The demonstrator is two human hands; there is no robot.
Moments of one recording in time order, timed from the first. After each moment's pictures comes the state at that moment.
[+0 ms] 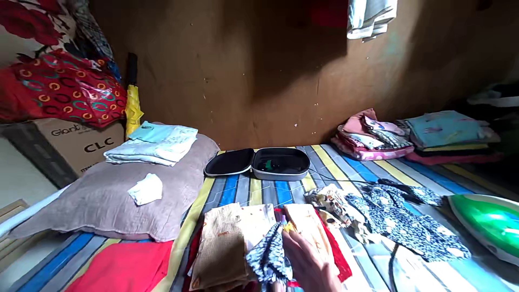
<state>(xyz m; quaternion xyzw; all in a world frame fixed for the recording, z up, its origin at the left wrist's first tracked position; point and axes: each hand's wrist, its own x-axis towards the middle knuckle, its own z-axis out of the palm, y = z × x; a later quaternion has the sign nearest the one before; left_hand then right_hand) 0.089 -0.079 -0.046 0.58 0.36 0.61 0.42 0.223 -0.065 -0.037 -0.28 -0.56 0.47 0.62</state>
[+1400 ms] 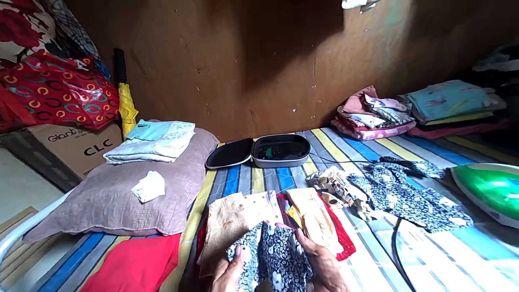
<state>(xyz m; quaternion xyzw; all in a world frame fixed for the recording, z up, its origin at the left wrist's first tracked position) 0.038 -0.056 -0.011 0.44 0.47 0.55 0.54 0.210 -0.050 -0.023 -0.28 -0.10 0.75 0.58</state>
